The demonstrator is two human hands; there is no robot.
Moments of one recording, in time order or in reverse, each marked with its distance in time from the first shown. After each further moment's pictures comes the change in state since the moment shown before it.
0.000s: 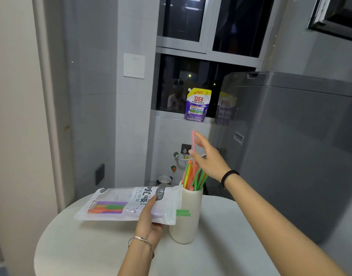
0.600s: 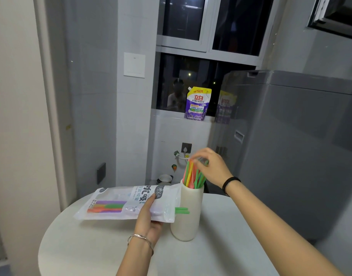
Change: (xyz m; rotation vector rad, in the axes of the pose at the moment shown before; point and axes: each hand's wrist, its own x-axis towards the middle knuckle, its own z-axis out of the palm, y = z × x) left_hand -0.005 0.006 -0.001 0.007 0.013 -0.004; right_hand -0.011 0.021 0.007 -0.172 0.040 0.006
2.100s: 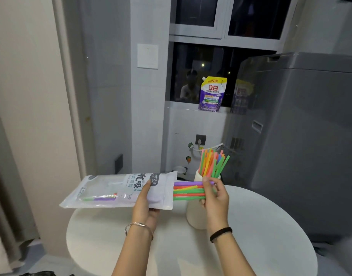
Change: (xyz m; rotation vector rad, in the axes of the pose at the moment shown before) left_hand 0.001 0.036 -0.027 0.079 0.072 0.187; right_hand -0.097 -0.037 0.090 1.051 0.384 0.476
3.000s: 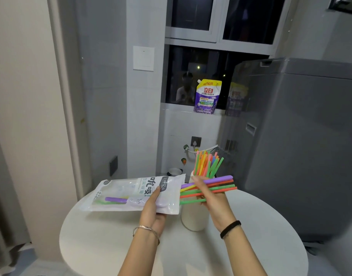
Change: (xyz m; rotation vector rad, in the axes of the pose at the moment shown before) left_hand -0.011 -0.022 0.017 -0.086 -0.054 -0.129; right_hand 0.008 -0.022 -0.017 -0.099 -0.225 0.141
